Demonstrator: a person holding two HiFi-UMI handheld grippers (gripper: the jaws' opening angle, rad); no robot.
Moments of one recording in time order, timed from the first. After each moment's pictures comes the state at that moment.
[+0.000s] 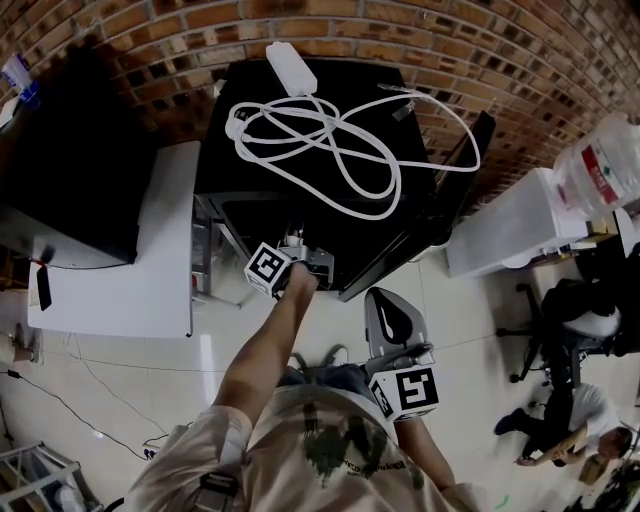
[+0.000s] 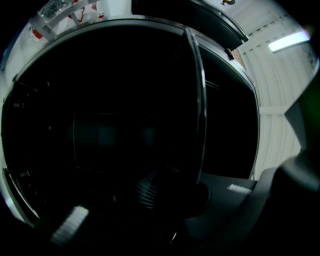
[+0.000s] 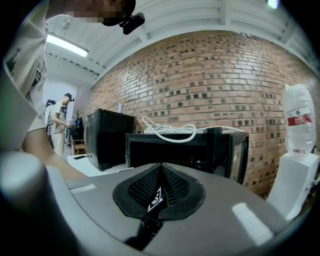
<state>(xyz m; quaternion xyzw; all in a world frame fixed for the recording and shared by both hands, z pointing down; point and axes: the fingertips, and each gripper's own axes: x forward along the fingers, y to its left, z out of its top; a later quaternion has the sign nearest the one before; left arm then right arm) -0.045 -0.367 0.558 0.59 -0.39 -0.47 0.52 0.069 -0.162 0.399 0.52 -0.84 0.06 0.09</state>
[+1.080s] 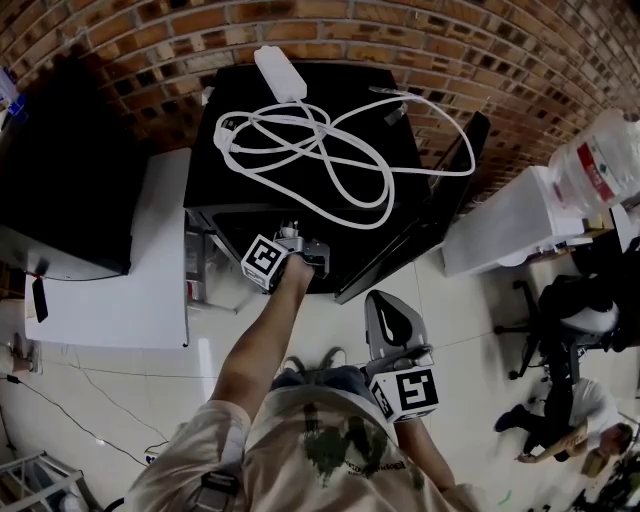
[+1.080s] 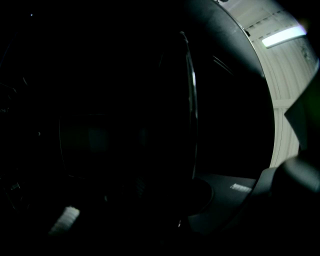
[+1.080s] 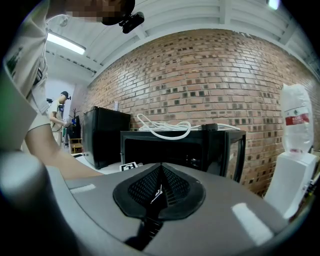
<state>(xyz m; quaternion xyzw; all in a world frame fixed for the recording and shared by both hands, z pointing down) -0.043 -0.405 0.549 0.62 -0.39 -0.47 0.49 0.079 -0.176 0.400 0.54 -0.83 0.07 0.08</state>
